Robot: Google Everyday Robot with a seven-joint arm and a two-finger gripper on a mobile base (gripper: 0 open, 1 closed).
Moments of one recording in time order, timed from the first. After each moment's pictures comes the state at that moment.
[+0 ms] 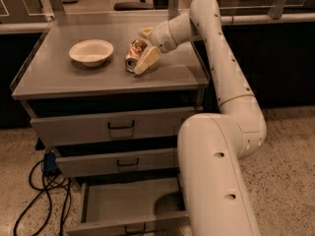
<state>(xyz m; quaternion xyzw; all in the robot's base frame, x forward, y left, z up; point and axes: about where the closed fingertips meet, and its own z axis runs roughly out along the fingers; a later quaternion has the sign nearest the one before) 0.794 0.063 0.847 -0.64 0.57 0.29 0.42</state>
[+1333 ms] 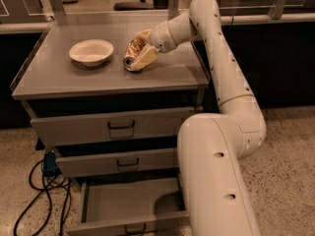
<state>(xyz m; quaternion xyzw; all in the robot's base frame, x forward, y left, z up) 0.794 0.063 0.847 -0.64 0.57 0.29 0.42</state>
